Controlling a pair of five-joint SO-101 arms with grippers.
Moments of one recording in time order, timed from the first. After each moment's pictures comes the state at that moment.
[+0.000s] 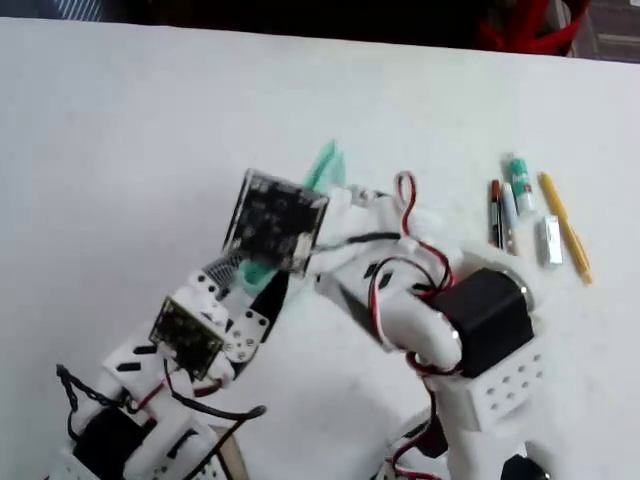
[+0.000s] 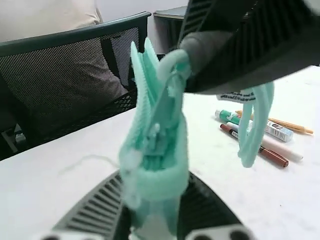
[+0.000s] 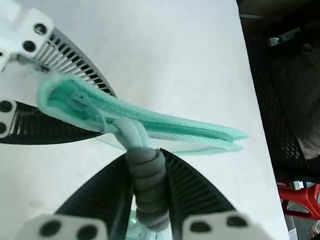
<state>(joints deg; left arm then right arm) 29.8 -104.0 72.9 50.9 -8.0 -32.4 -31.3 -13.0 96.6 46.0</state>
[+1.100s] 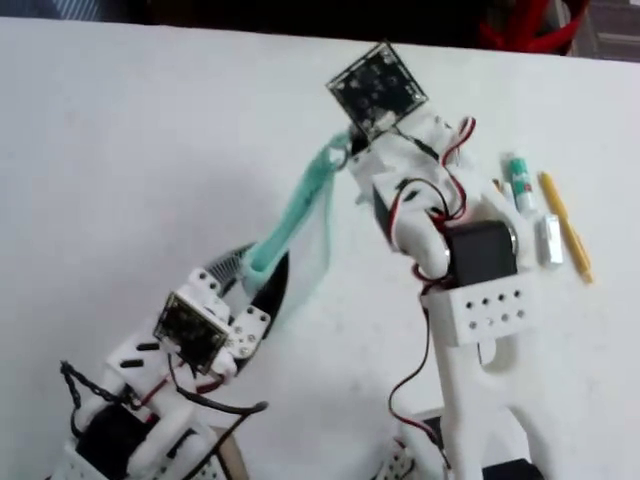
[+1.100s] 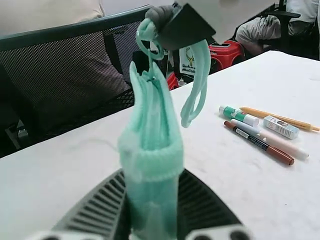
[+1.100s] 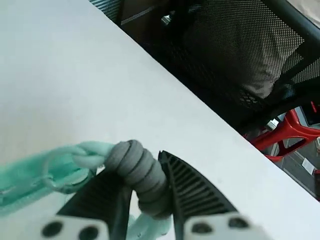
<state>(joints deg) 29.1 -104.0 74.7 50.5 -8.0 -13.7 -30.9 8.5 58.8 28.4</state>
